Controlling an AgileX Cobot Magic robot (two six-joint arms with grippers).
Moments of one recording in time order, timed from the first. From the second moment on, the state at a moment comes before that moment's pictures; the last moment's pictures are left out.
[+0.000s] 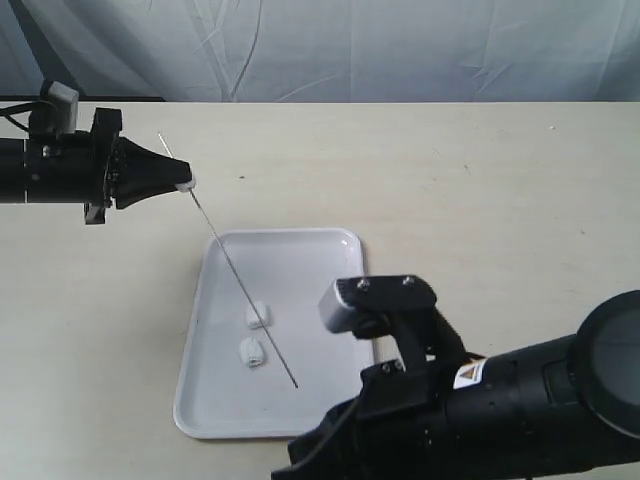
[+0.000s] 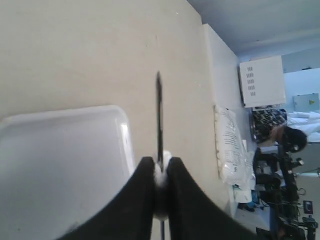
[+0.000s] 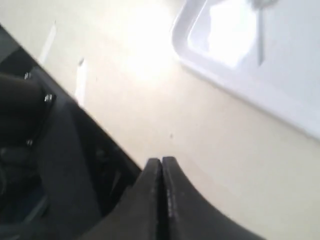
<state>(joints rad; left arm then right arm) 0.12 1.89 -0.91 -1.57 1.16 1.15 1.05 1.31 -0.52 1.20 0.29 -0.54</state>
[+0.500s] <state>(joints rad) 0.05 1.87 -0.91 -1.37 1.20 1.00 1.05 1.30 -0.56 1.18 0.12 -0.54</state>
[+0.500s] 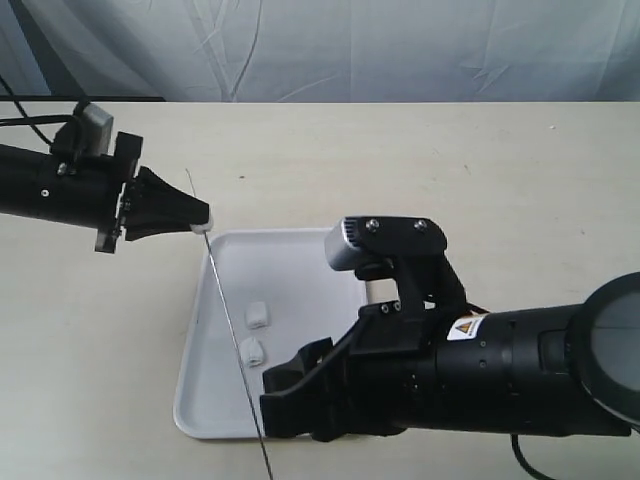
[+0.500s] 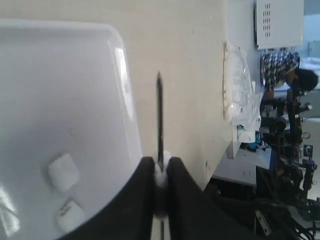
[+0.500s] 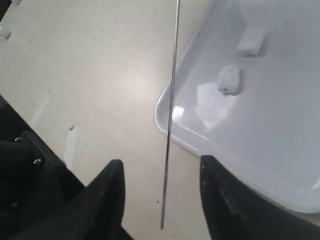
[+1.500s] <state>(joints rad) -0.12 1.81 -0.91 -1.45 1.21 1.03 1.05 1.40 -0.56 1.22 0.16 -0.54</state>
